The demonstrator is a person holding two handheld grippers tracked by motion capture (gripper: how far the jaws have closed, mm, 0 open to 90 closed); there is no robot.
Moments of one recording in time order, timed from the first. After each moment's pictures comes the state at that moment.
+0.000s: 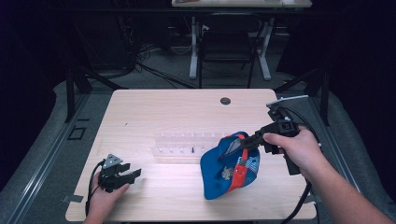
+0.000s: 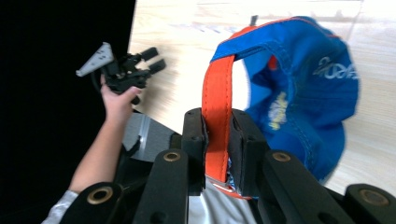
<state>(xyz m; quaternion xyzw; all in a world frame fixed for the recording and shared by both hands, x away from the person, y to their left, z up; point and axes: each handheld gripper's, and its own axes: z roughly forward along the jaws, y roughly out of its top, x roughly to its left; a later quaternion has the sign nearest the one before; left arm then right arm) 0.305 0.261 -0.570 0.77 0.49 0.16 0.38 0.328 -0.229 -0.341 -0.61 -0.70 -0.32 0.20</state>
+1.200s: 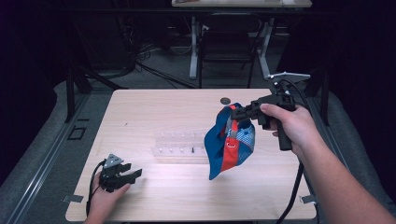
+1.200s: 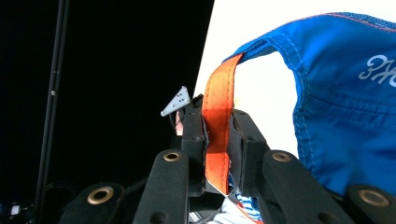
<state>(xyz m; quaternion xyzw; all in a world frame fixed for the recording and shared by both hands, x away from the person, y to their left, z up) 0.306 0.259 -0.571 0.77 0.49 0.15 0.38 0.356 -0.217 -0.298 -0.59 -0.64 -0.42 0.24</state>
